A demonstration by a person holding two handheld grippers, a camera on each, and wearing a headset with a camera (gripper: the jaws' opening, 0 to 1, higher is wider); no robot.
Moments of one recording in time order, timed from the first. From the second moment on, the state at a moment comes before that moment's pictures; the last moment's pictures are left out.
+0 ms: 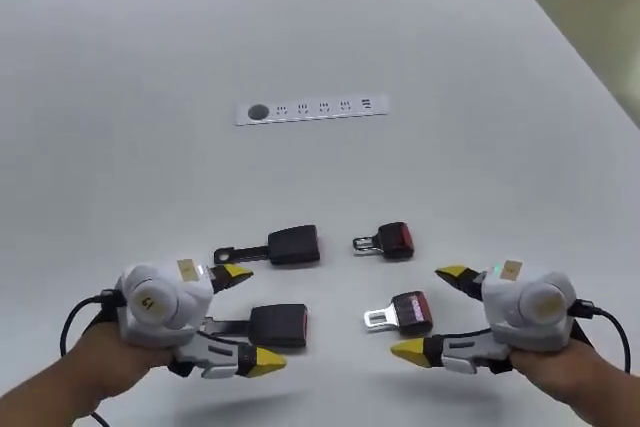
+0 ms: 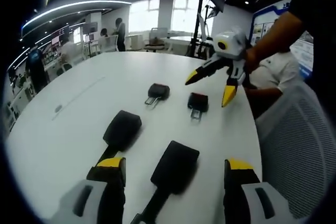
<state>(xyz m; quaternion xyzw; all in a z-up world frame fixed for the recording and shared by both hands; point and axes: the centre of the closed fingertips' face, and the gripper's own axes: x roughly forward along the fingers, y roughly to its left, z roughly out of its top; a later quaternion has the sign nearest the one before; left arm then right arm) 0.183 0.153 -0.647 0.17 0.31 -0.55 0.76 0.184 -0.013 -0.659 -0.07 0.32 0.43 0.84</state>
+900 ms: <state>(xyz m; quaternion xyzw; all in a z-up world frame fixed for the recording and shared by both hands) 0.182 0.146 -0.671 0.22 0.33 -0.60 0.70 0.182 -0.013 -0.681 -0.09 0.36 0.53 0.76</state>
